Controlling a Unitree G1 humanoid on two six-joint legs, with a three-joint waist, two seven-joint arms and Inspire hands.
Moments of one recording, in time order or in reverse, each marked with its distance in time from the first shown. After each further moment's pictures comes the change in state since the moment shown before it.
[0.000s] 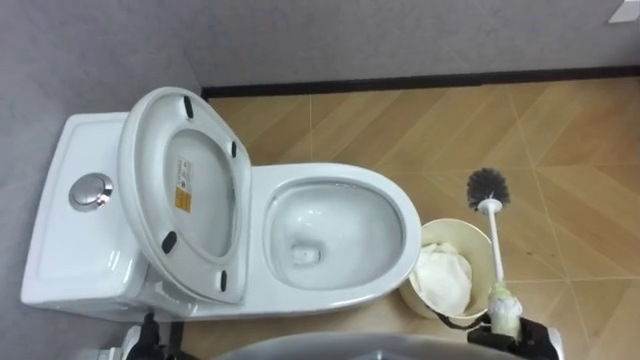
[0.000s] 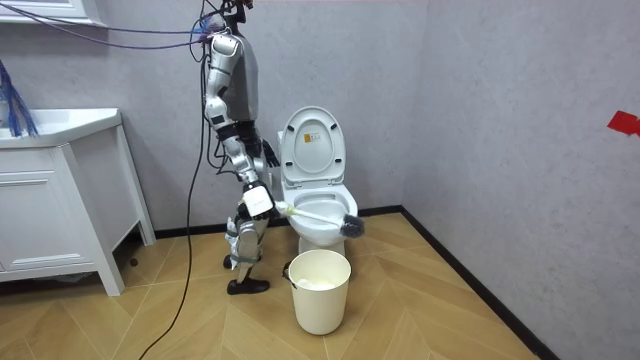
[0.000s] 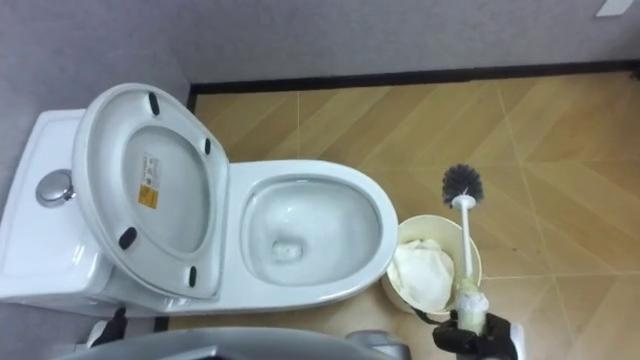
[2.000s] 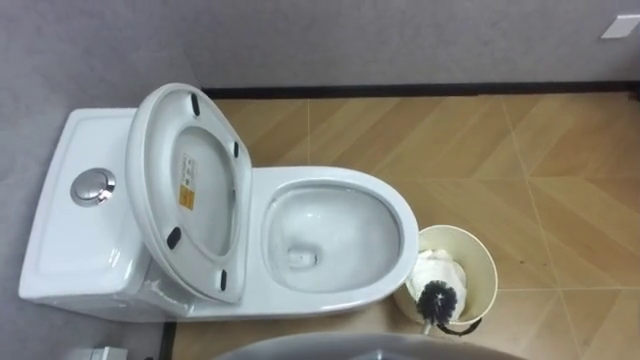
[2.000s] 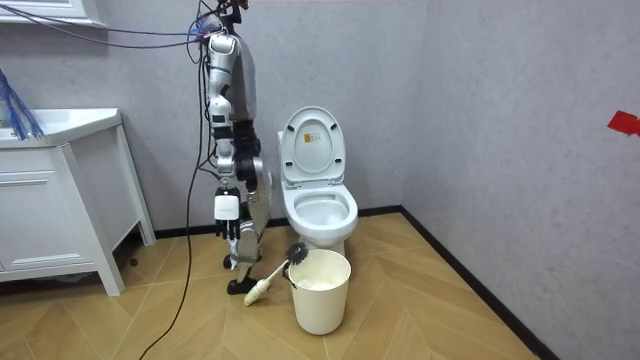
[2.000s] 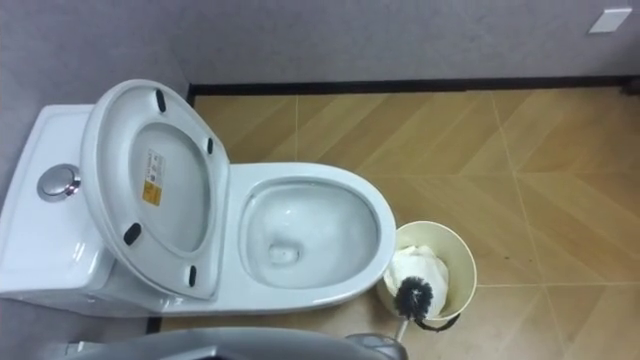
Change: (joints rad) left arm -0.008 0.003 0.033 0.111 0.037 0.110 -0.060; right arm -0.079 0.000 -0.015 0.435 -0.088 0.170 0.302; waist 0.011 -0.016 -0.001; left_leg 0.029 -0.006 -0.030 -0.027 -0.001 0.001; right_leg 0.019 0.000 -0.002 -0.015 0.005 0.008
